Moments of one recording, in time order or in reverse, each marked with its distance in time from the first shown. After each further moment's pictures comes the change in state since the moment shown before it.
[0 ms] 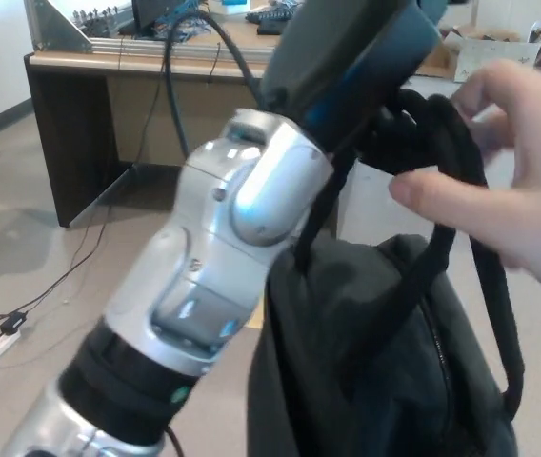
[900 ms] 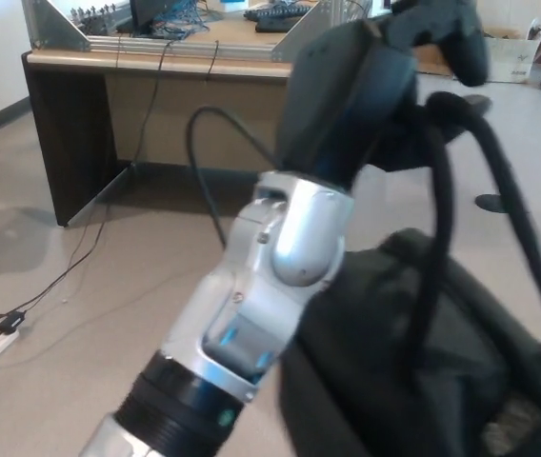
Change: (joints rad) left_arm 0.090 -0.105 0.097 0.183 0.018 -0.207 0.380; right_arm -0.019 0.000 0.009 -0.004 0.000 0.000 0.030
